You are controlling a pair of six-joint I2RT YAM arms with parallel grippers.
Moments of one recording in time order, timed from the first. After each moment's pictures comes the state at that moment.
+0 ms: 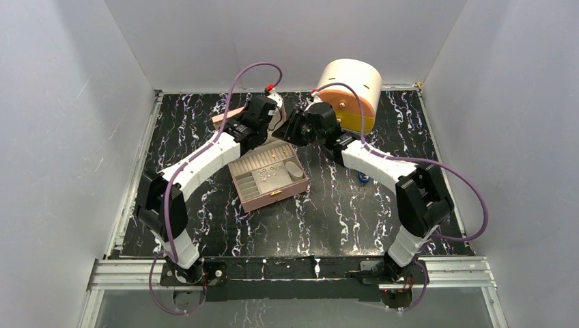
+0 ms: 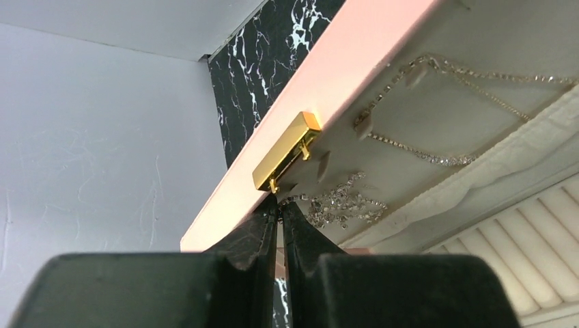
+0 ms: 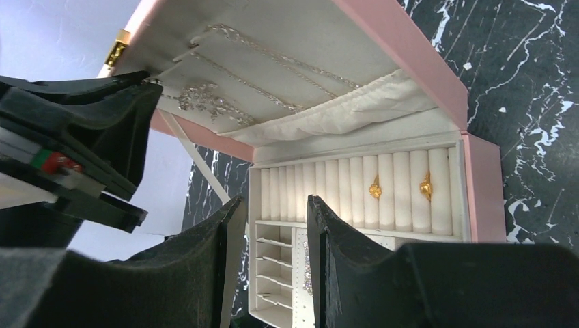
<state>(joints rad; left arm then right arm) -0.61 1.70 1.45 -0.48 -0.80 0.45 0.66 1.70 1.25 0.07 -0.21 0.87</state>
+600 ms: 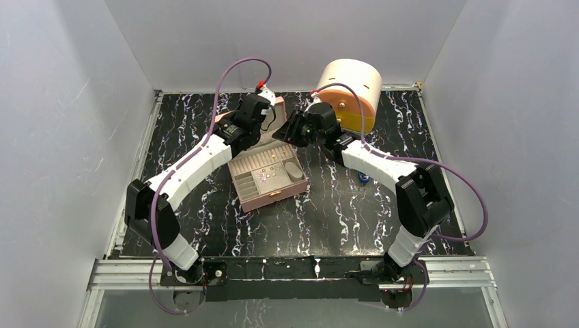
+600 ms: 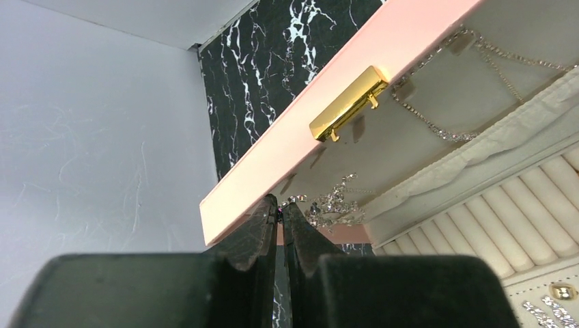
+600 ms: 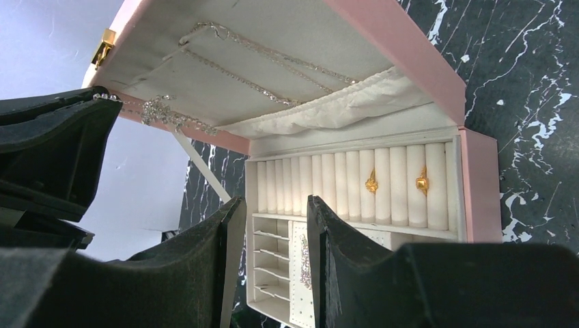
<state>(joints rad) -0.61 1.61 1.45 -0.56 -0.77 0.33 0.66 1.70 1.25 0.04 -0.21 0.86</state>
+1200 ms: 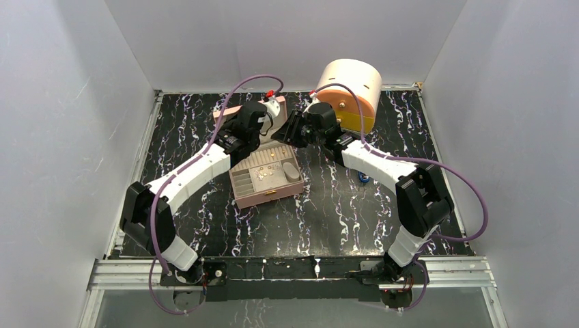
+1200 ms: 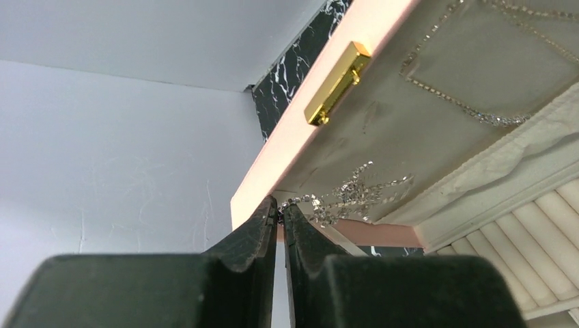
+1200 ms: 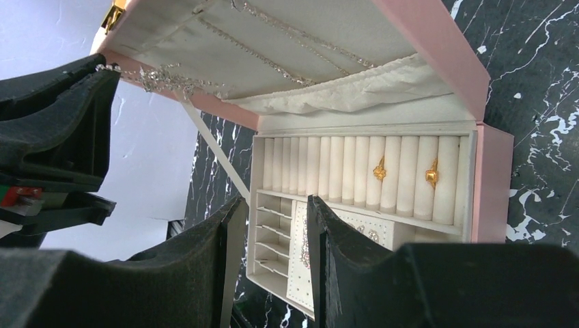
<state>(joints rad) -0.61 1.56 1.28 -0.28 -0.79 0.69 0.66 1.70 1.25 0.04 -0.25 0.86</state>
